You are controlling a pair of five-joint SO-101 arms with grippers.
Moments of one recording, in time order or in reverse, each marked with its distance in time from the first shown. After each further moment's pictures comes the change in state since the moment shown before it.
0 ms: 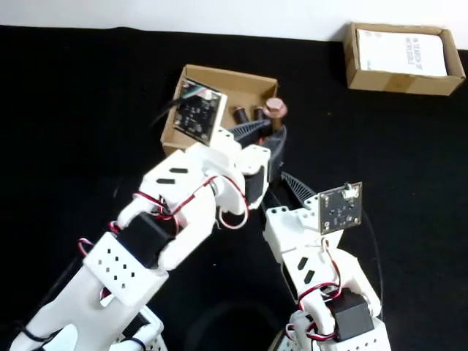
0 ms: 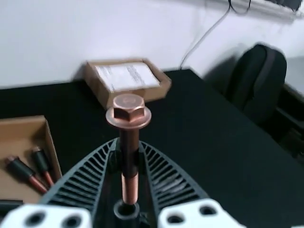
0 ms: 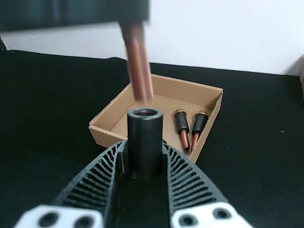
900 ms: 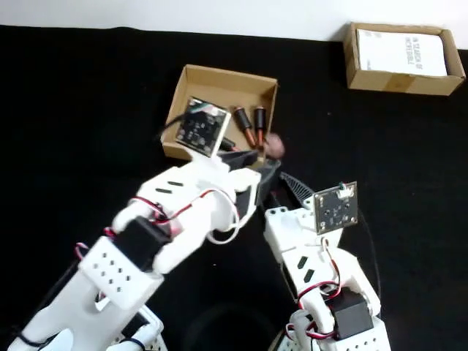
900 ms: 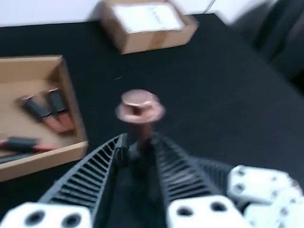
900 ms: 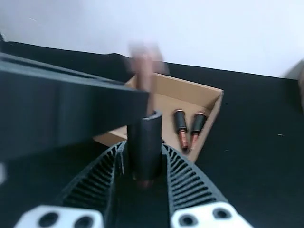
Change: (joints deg) left arm -0.2 -2.1 2.6 21.5 -1.3; right arm 0.2 0.1 0.1 -0.1 3.2
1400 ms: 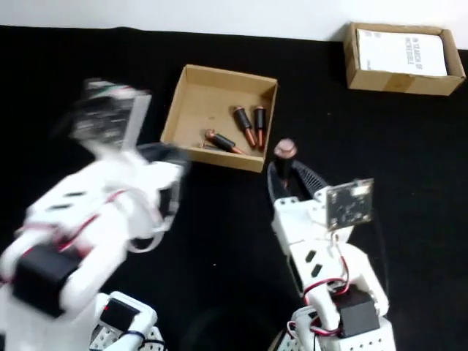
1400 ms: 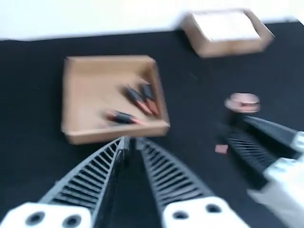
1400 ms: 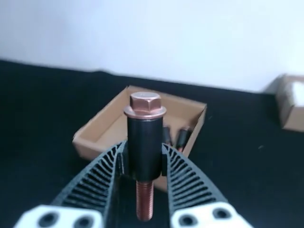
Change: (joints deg) left arm -19.6 -8.4 -23.0 26.5 -9.7; right arm 4.2 6.2 -6.9 -2.4 0.5
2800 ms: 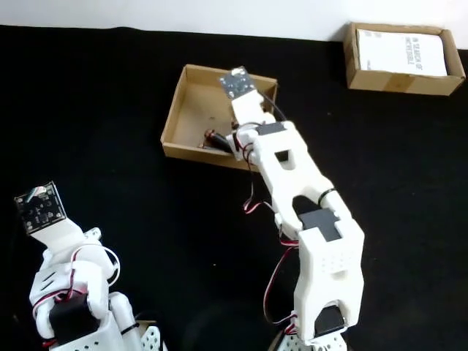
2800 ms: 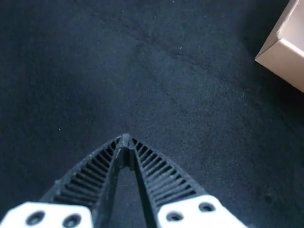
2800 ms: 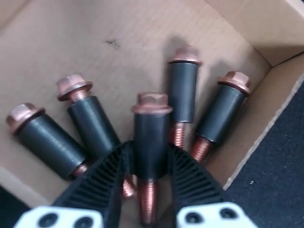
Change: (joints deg) left arm -43.4 -44.9 63.6 0.1 -1.4; right arm -1.8 118.1 -70.8 -0.4 16.6
